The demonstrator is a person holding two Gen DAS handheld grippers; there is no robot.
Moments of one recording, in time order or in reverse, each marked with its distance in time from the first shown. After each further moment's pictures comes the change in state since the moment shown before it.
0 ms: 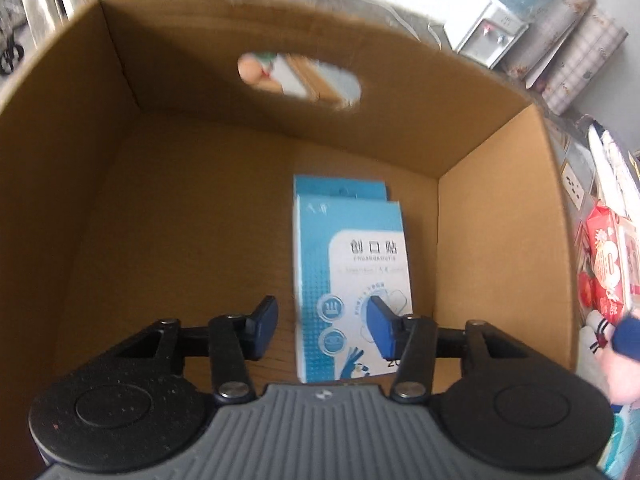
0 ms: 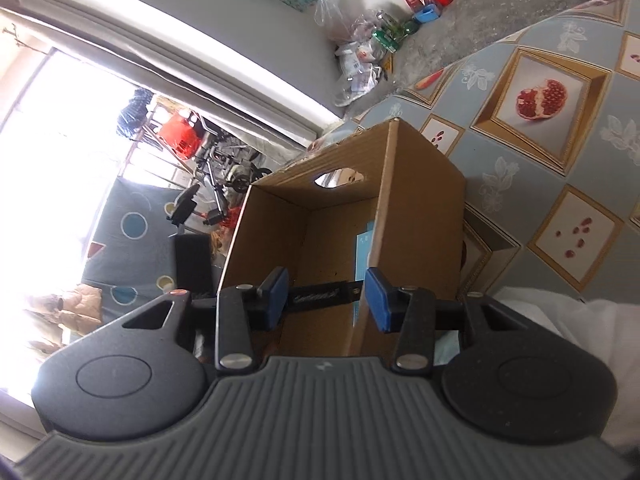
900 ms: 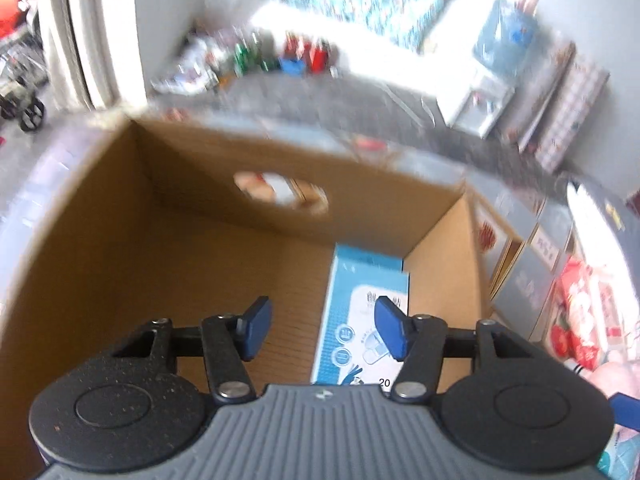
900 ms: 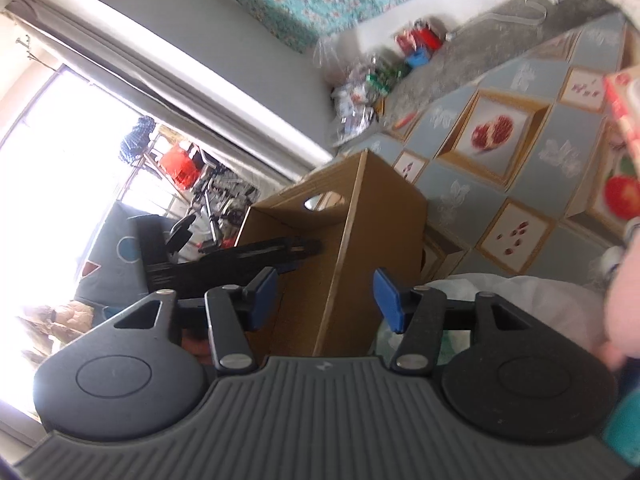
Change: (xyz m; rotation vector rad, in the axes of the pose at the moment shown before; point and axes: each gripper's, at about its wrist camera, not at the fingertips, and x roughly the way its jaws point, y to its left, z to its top) left arm -0.092 -0.029 -0.021 0.029 -0.304 0.063; right arm -0.075 -0.006 -0.038 -0.073 -0.162 -0.044
